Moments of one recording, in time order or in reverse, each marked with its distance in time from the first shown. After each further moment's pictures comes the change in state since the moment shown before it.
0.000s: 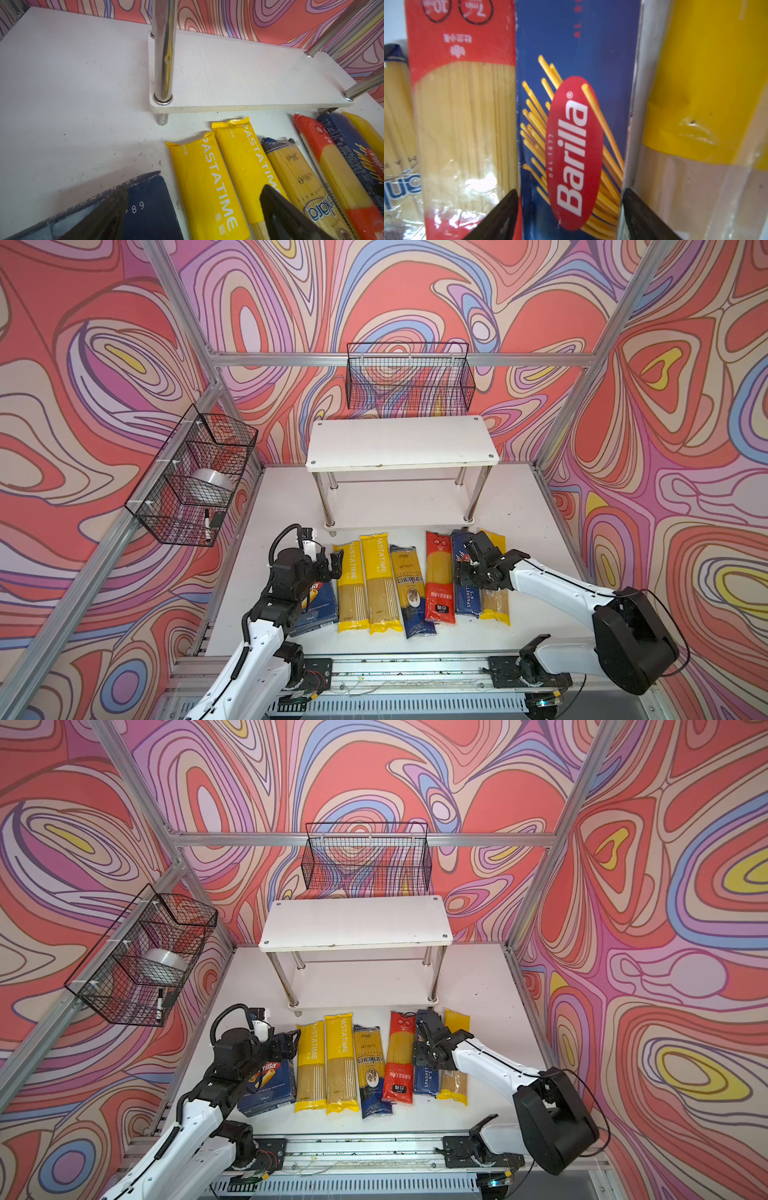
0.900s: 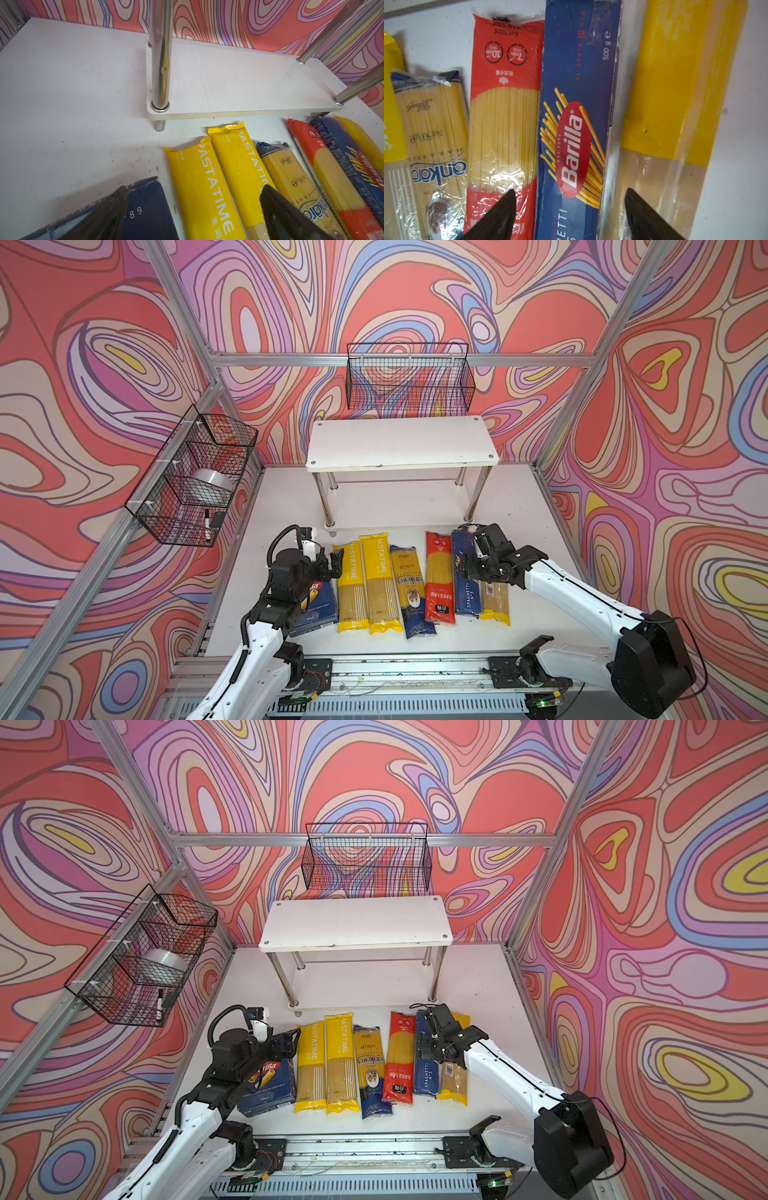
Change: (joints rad) left arm 0.000 -0.023 0.000 0.011 0.004 0.000; right arm -0.043 -0.141 0.064 -0.106 -0.016 -0.071
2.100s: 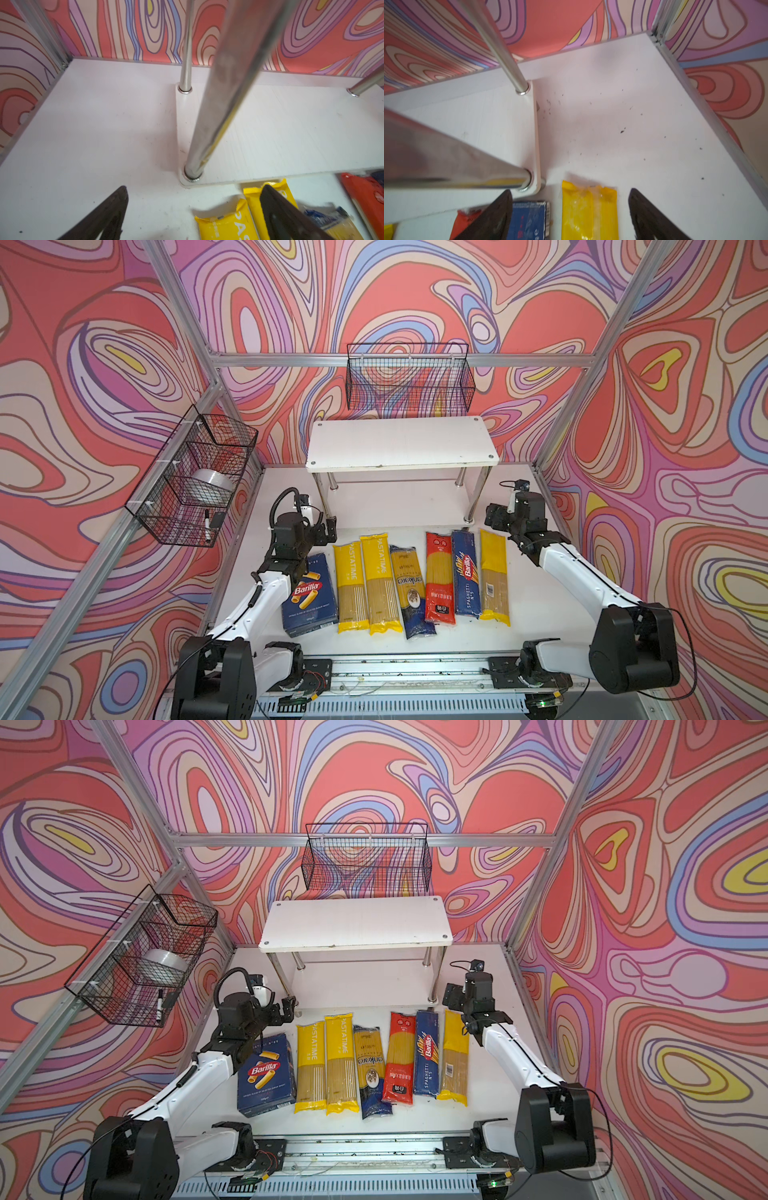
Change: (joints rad) left arm 0.069 0.422 0.232 0.180 -0.029 0.075; right arm -0.348 0.068 0.093 0.451 0.048 -0.259
